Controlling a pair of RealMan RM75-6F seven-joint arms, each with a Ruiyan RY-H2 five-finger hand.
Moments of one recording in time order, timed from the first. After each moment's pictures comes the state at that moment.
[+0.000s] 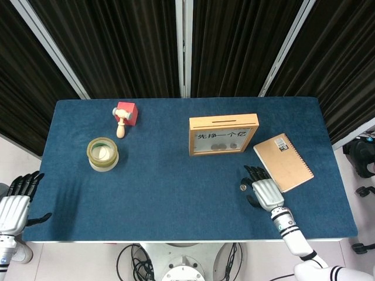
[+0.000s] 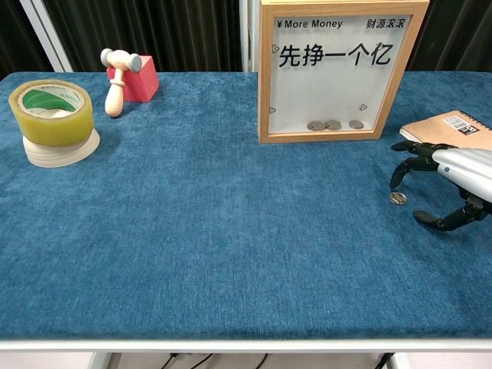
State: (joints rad) left arm -0.09 -1.19 0.00 -1.40 1.52 1.44 -0.12; right arm 0.42 -1.55 0.02 -1.36 -1.36 1.09 -0.15
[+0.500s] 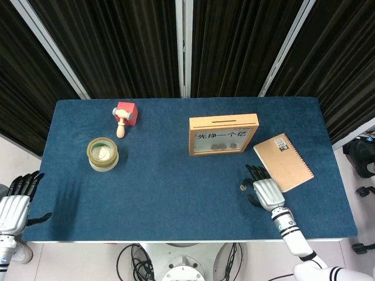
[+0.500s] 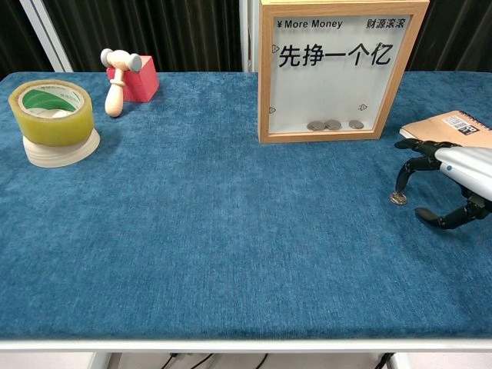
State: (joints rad) left arm -0.09 -1.19 0.00 -1.40 1.52 1.44 -0.12; right arm 0.41 -1.56 0.03 -1.35 -1.36 1.09 -0.16
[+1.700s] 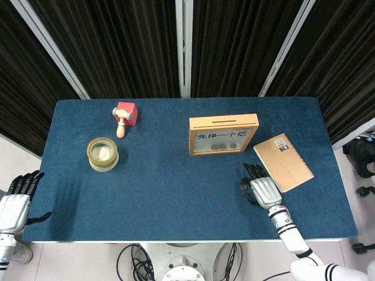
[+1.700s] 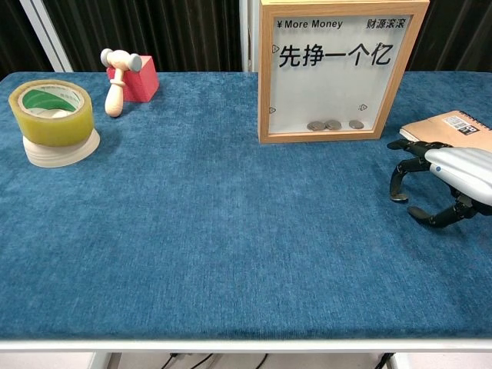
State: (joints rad) left arm -0.10 -1.20 0.00 -1.38 1.51 1.42 -0.14; right arm 0.42 -1.60 0.05 -1.31 -1.35 1.07 -0.18
